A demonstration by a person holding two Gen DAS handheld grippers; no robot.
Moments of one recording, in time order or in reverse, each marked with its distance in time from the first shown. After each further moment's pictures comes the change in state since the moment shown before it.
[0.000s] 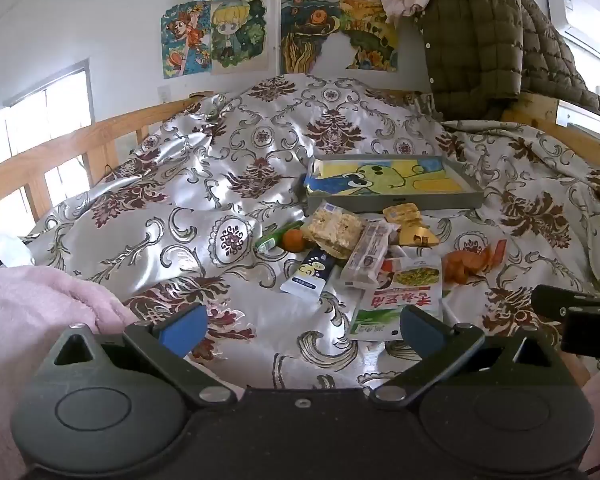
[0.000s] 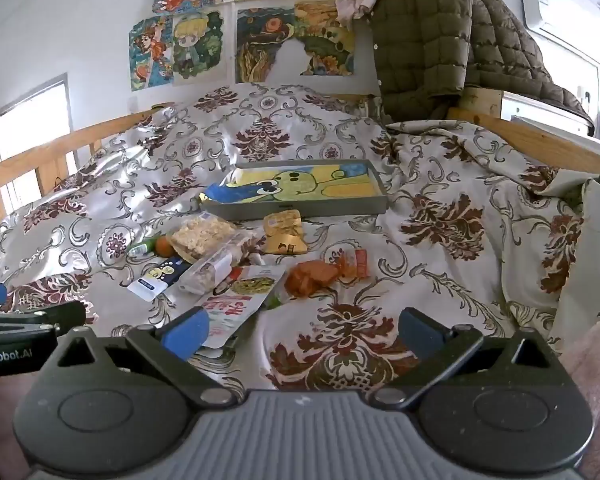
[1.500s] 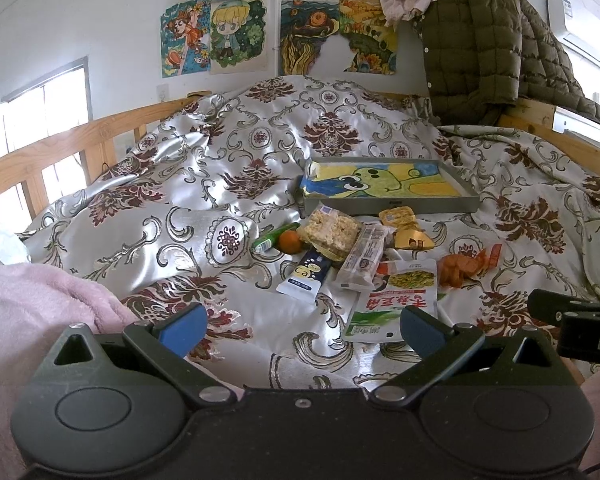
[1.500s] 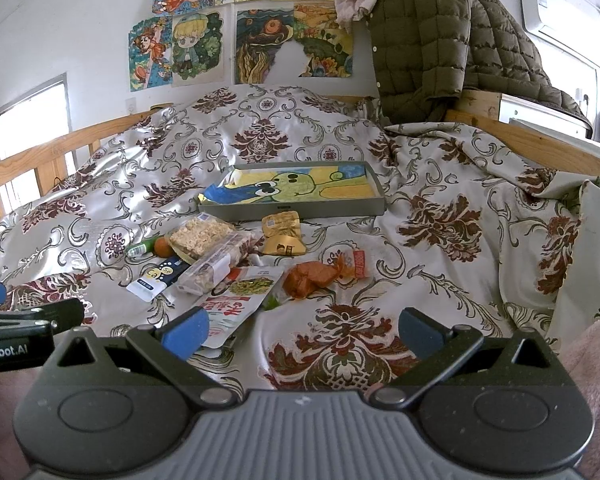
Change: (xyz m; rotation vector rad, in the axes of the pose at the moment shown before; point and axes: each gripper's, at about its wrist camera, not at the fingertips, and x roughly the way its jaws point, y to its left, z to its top) left arm -0.002 0.000 -0.001 -0.011 -0.002 -0.010; right arm -0.003 0.000 0.002 -0.009 -0.006 -0.009
